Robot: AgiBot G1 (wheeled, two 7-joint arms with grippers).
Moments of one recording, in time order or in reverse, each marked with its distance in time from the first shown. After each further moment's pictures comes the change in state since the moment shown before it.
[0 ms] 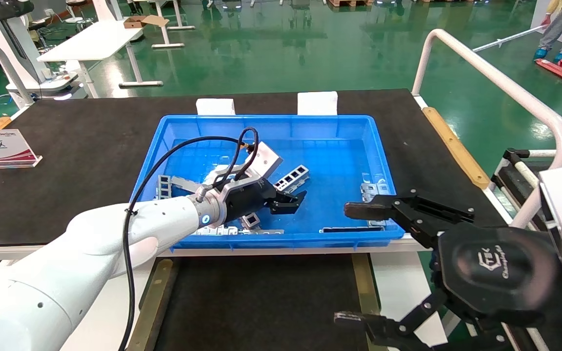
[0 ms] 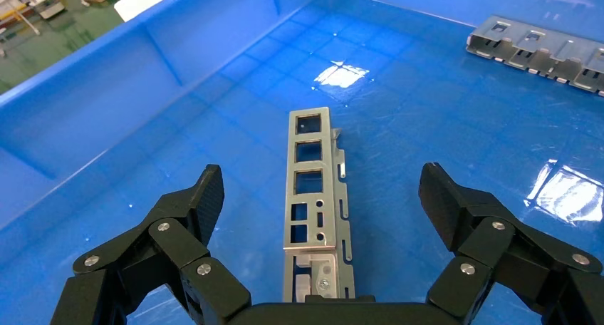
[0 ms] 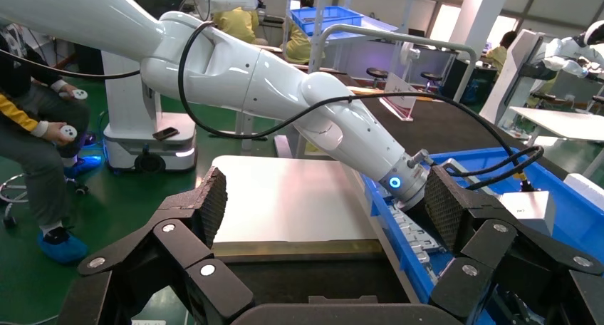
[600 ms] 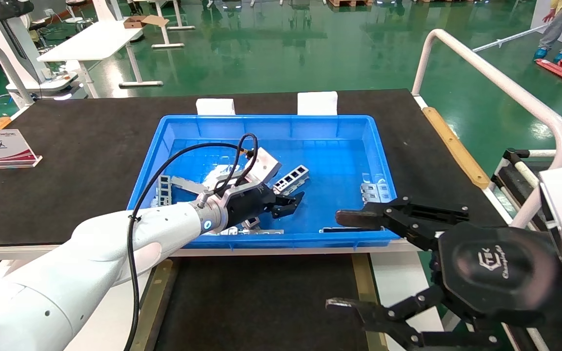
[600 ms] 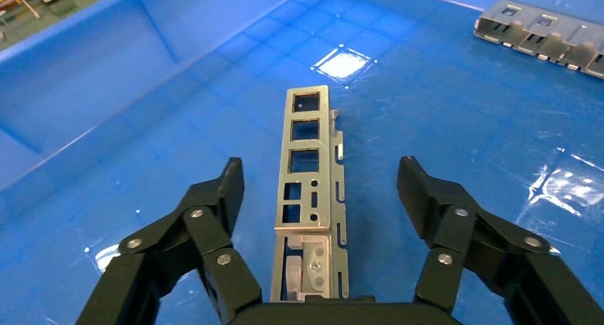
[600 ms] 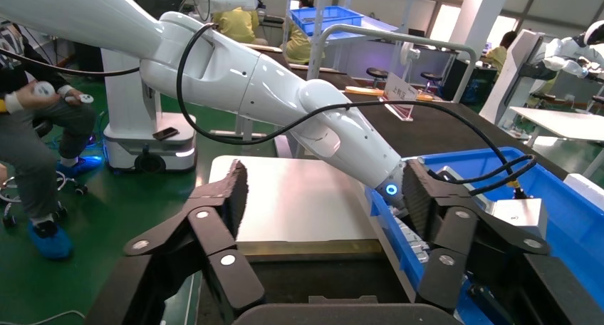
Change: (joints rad) left arm 0.002 -0.003 0.135 0.005 -0.149 -0.057 0.010; right arm 0.000 0.000 0.000 0.000 0.000 0.000 0.000
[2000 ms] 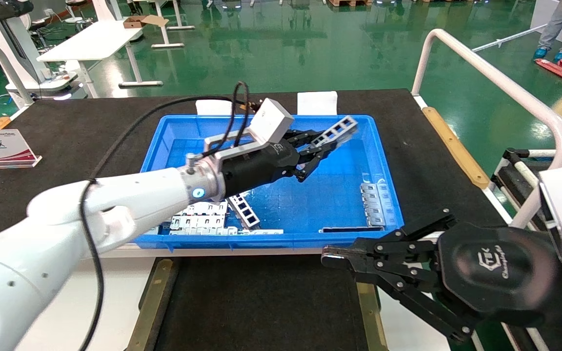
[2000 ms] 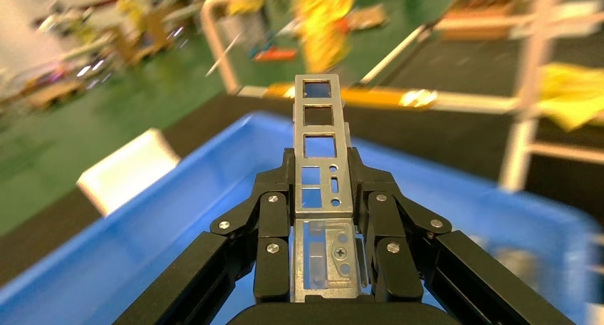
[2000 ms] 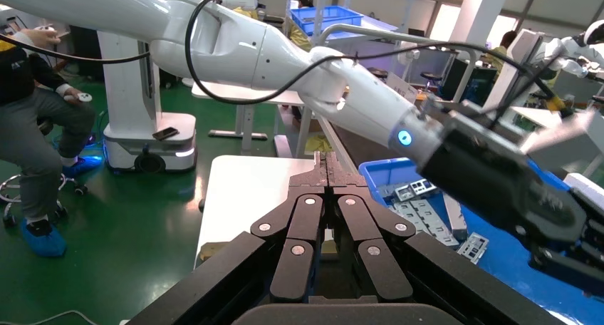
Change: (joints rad) left arm -0.072 -0.073 -0.020 -0.016 -0.357 0.346 0.256; right arm 0.000 0.000 0.000 0.000 0.000 0.000 0.000
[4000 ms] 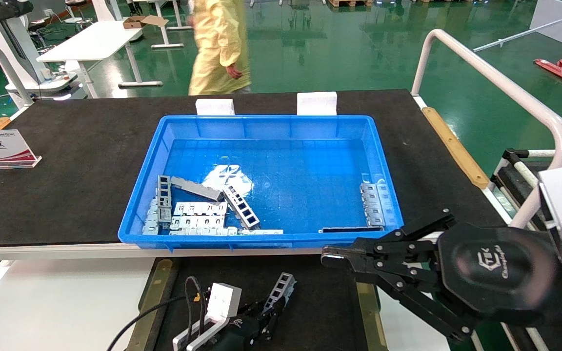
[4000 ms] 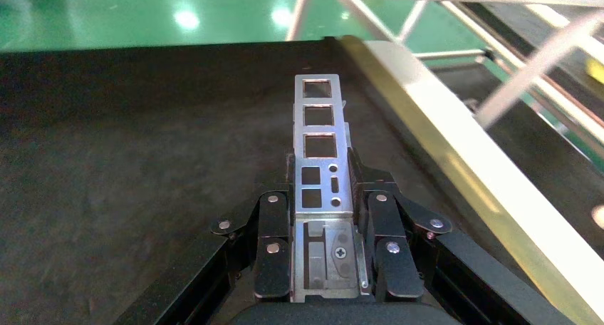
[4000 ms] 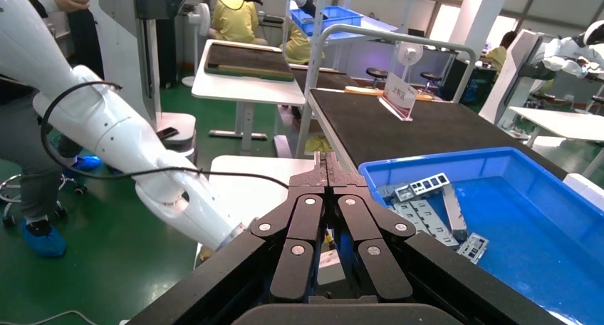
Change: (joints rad) left arm 0.792 -0.217 -0.070 -0.781 -0.131 -0.786 -0.153; right arm 0.000 0.000 -0.001 0.000 0.000 0.000 0.000
